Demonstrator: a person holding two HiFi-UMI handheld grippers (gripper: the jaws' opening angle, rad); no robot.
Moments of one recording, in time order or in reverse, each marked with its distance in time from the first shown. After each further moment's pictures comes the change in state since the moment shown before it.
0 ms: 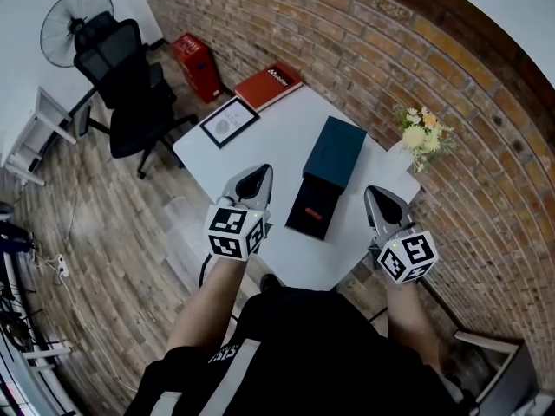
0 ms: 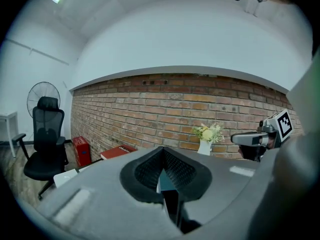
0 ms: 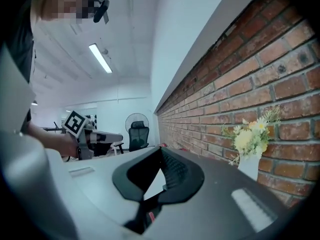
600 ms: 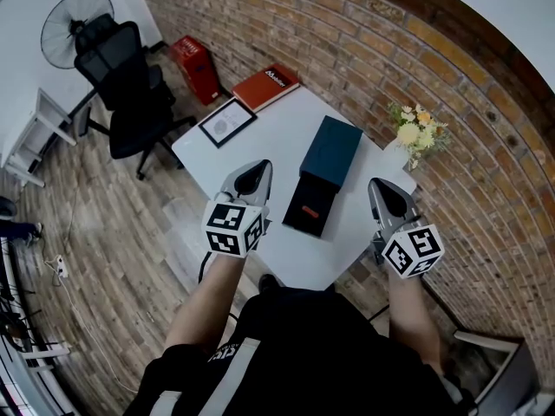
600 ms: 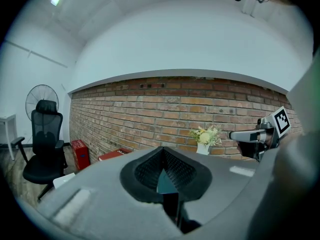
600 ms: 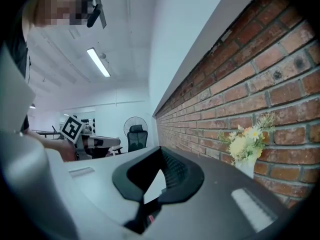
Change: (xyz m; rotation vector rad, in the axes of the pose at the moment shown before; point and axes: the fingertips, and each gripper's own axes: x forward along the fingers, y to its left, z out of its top) left arm -0.006 -0.013 0.014 0.018 -0.020 -0.013; right arm -0.012 -0.007 0.022 0.028 -0.033 -0.013
